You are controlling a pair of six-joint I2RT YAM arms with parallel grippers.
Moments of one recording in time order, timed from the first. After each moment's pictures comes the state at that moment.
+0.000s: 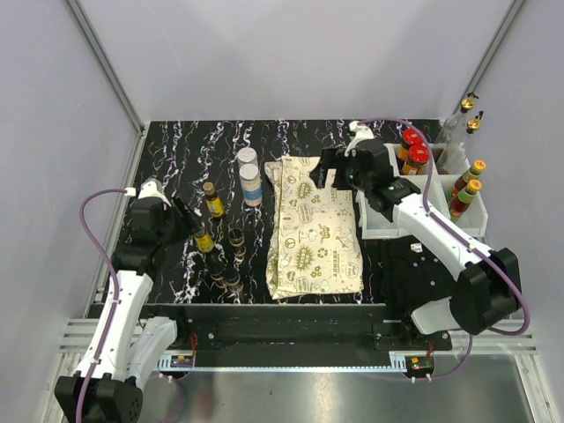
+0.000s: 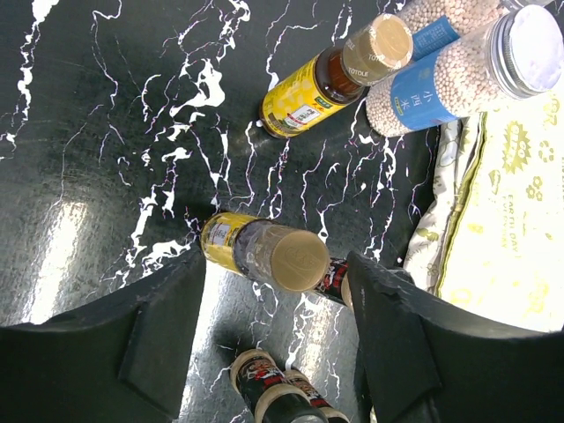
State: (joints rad) left arm -0.06 0.76 0.70 -0.57 0.00 -0.52; right arm 0.44 1.40 1.13 -0.17 -0.07 0.42
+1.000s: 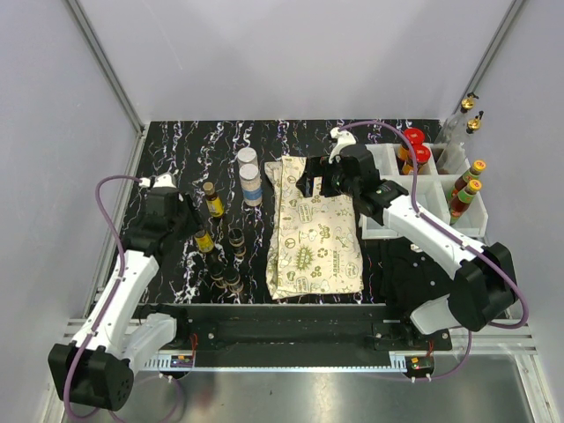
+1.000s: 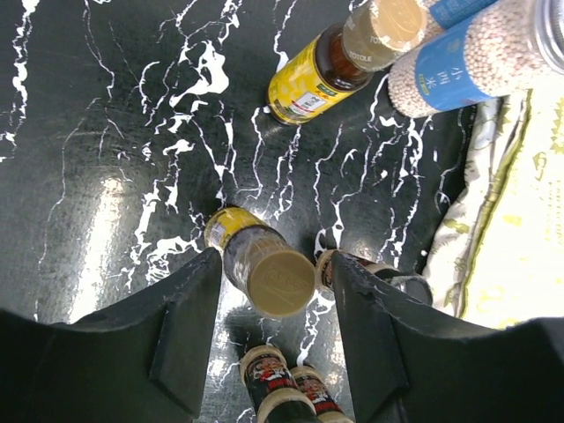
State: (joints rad) left arm -0.16 0.91 0.77 -0.60 -0.10 -0.51; right arm 0.56 1.44 1.14 -0.17 -0.07 0.38
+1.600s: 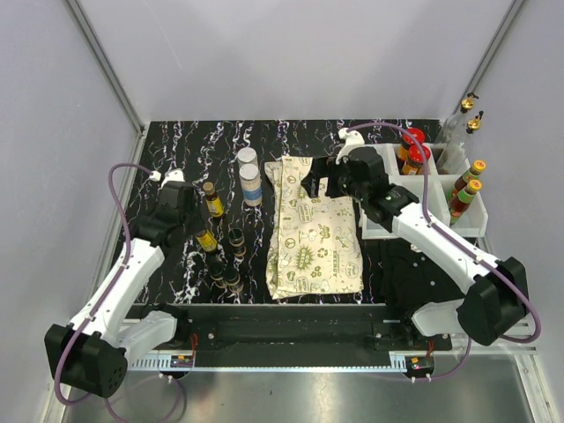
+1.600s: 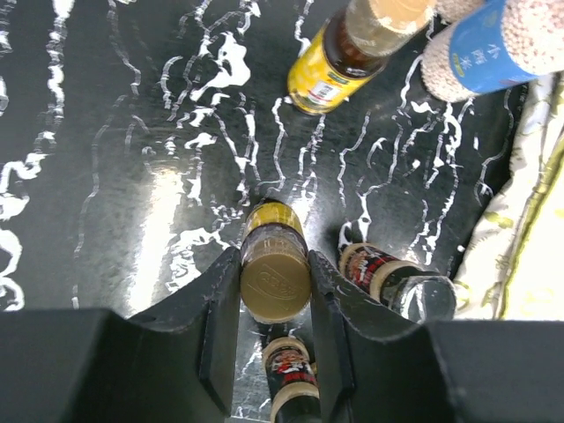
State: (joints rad) left arm -0.27 1.00 0.85 -0.69 -0.25 -0.50; right arm 0.56 1.36 1.11 -0.17 -0.03 0.37
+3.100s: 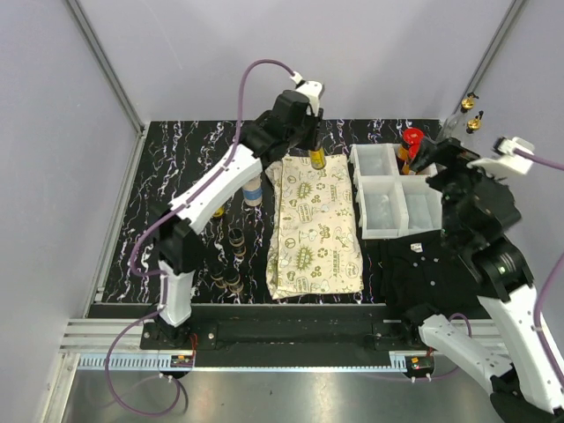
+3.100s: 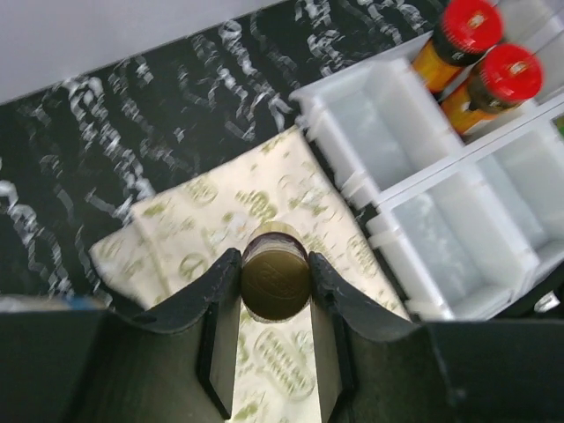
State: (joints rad) left arm -0.70 1.94 2.04 -0.57 -0.12 -0.22; right arm 0.48 0.80 1.24 -0.35 0.70 0.34
